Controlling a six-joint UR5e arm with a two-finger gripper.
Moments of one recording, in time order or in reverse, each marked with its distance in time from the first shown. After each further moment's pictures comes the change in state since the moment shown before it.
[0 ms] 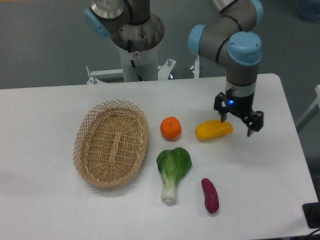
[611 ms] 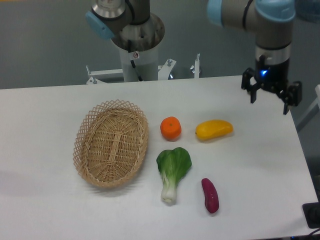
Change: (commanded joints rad) arm 0.138 0.063 0.163 -0.270 -0.017 0.176
